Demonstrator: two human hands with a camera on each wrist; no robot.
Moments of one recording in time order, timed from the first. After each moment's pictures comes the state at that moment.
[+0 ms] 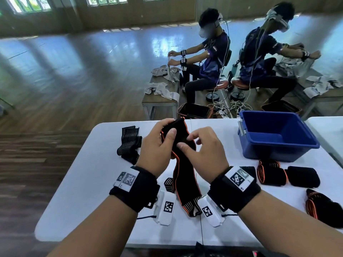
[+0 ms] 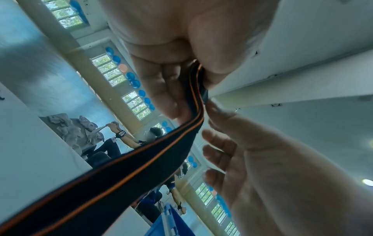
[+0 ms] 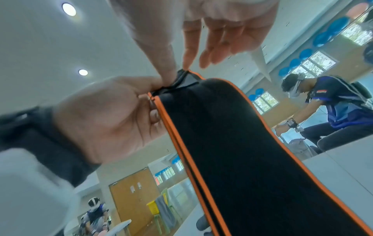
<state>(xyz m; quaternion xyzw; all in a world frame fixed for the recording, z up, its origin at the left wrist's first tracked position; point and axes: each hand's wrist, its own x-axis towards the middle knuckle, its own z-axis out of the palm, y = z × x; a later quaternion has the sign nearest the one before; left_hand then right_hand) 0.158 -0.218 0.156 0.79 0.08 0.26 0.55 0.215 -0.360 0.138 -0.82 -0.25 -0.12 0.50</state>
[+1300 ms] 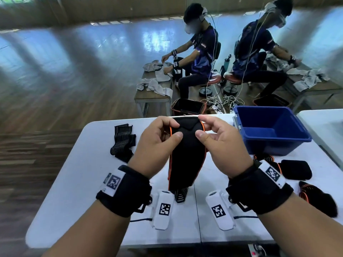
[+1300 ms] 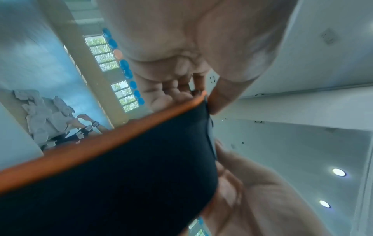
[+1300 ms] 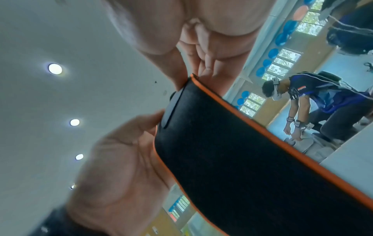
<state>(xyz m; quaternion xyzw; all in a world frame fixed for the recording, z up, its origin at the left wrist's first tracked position) 0.156 -0.220 0.178 0.75 0.00 0.19 0.63 0.223 -0.392 0.167 -0.71 -0.22 0.03 0.66</state>
